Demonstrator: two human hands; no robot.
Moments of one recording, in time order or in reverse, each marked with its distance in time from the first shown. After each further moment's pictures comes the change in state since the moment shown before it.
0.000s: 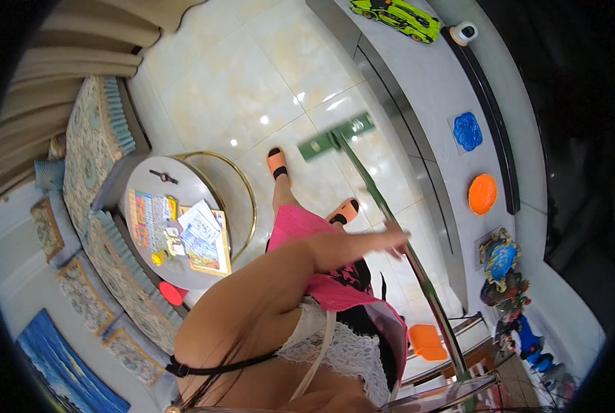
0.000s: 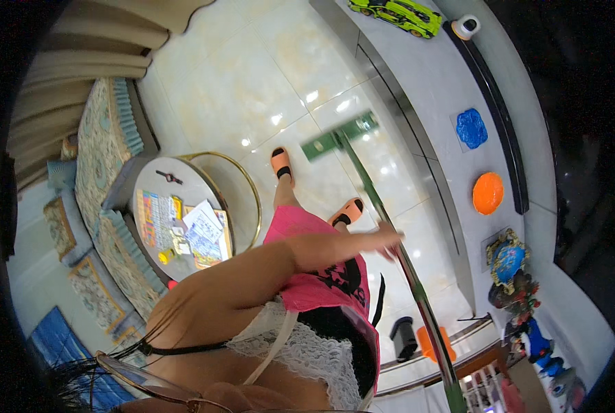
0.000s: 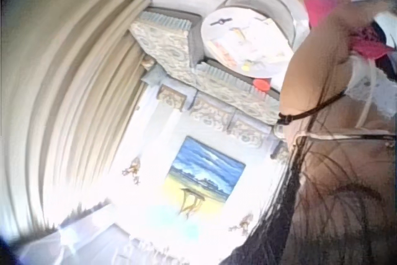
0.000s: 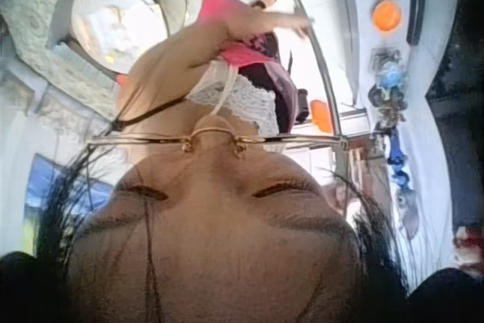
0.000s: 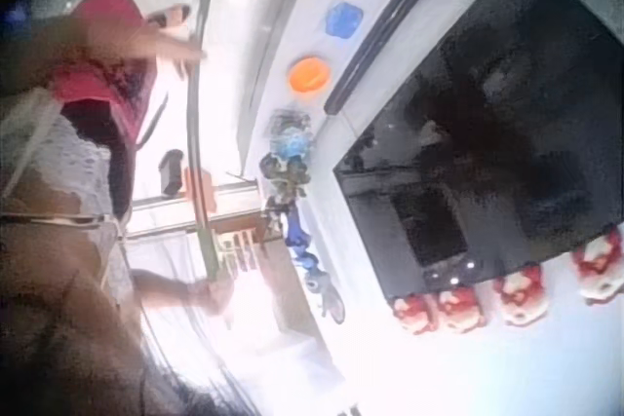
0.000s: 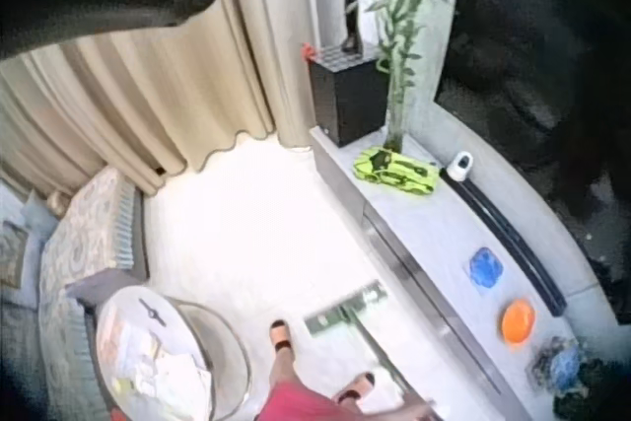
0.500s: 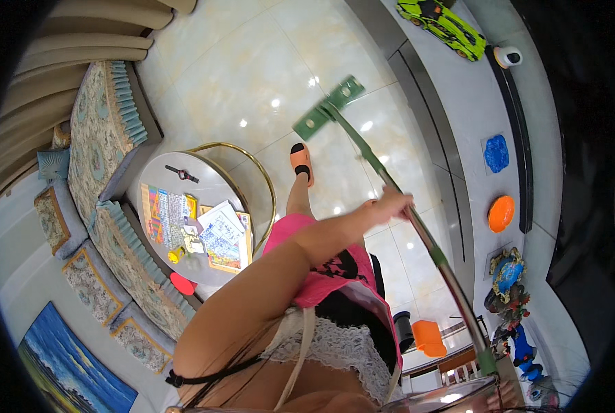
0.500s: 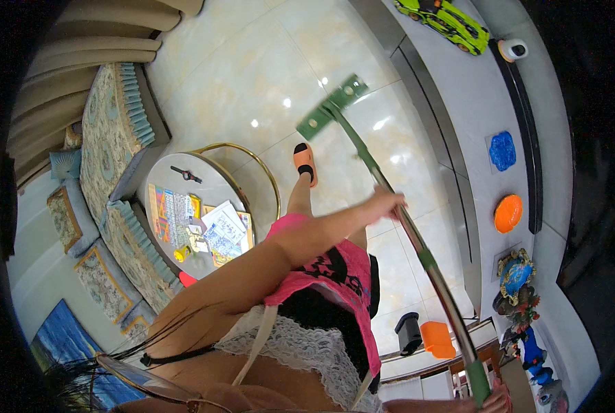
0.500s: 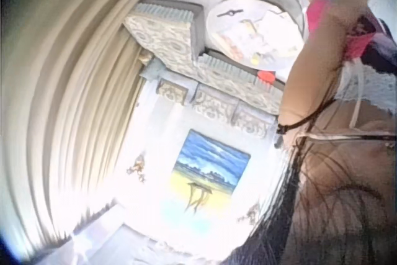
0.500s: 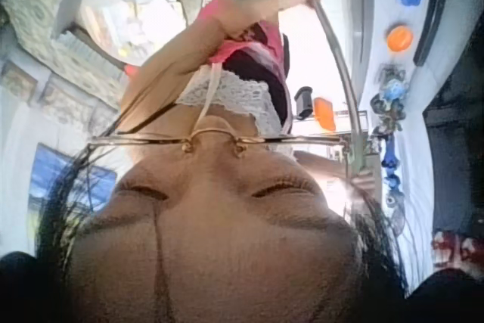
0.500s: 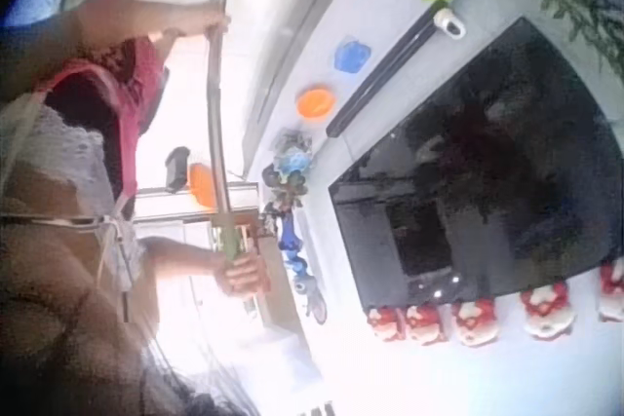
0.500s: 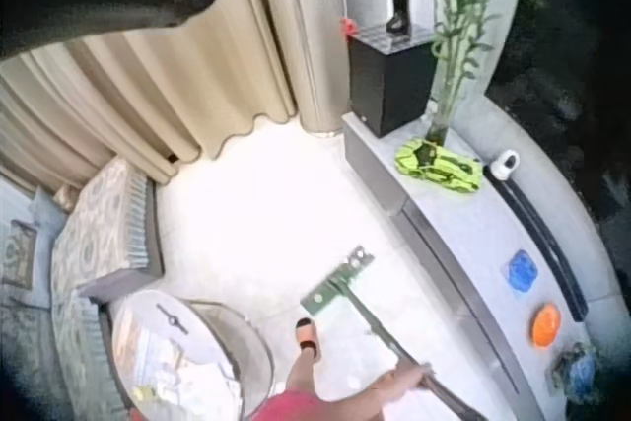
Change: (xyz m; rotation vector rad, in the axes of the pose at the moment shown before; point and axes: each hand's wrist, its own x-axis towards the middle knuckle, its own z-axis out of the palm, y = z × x) left_hand -0.122 0.123 -0.095 -0.259 0.353 0.353; right_hand 0.065 -0.125 0.118 1.225 0.236 0.282
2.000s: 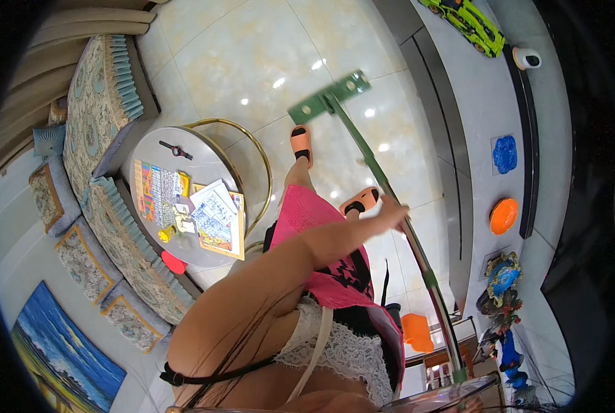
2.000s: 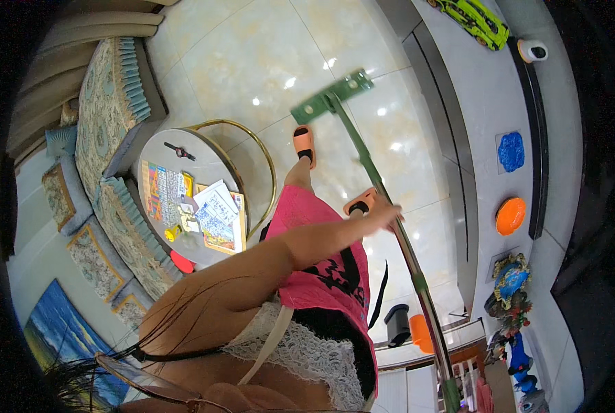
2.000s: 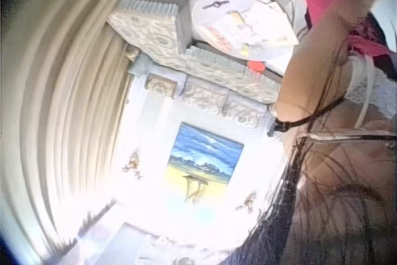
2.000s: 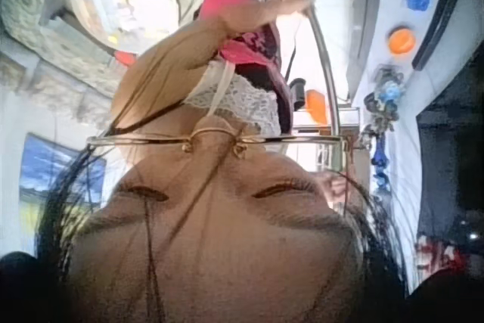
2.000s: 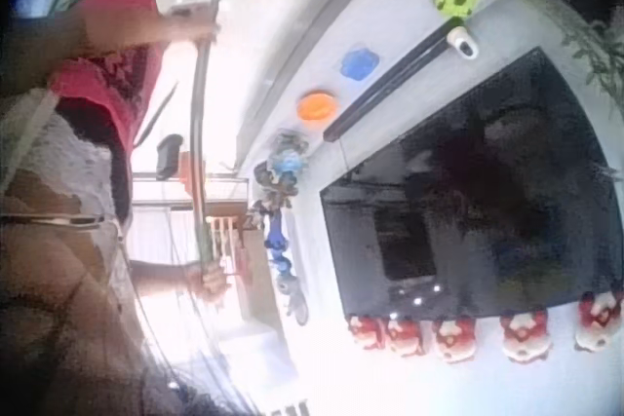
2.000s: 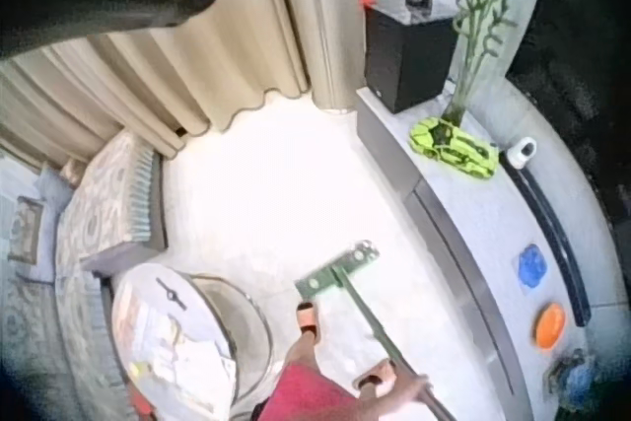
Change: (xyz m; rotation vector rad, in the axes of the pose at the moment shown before) left_hand -0.005 -0.049 -0.003 -0.049 0.203 -0.004; right_hand -0.014 -0.002 -0.044 -0.052 0.105 0.244
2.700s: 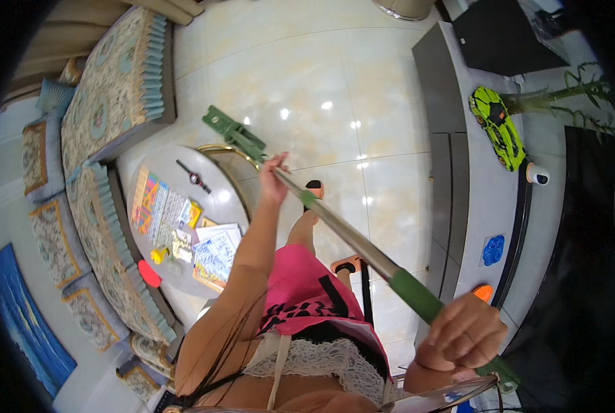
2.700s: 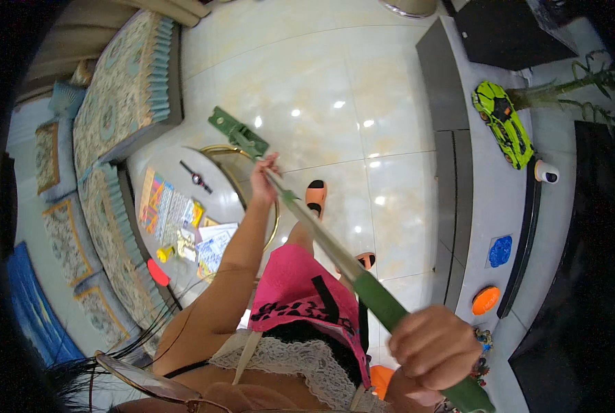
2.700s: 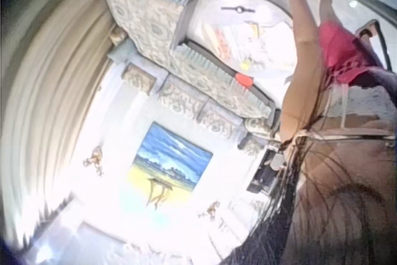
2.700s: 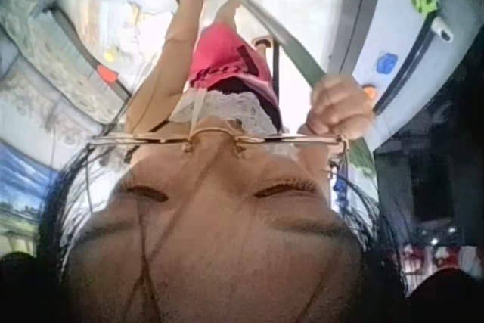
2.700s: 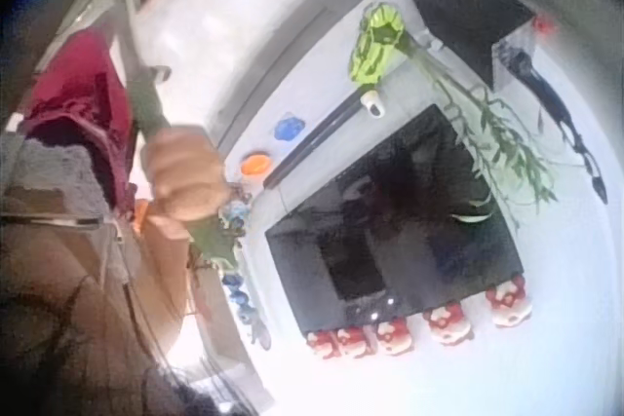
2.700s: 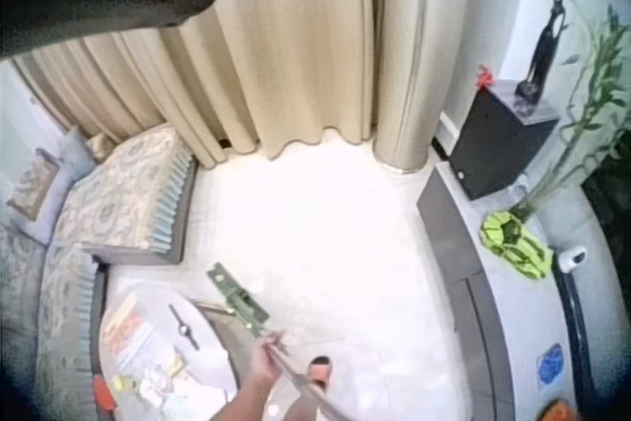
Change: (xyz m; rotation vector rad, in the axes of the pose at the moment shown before) left_hand -0.016 0.225 -0.387 -0.976 0.243 0.748; right_hand -0.078 0.149 0.475 0.875 -1.803 0.236
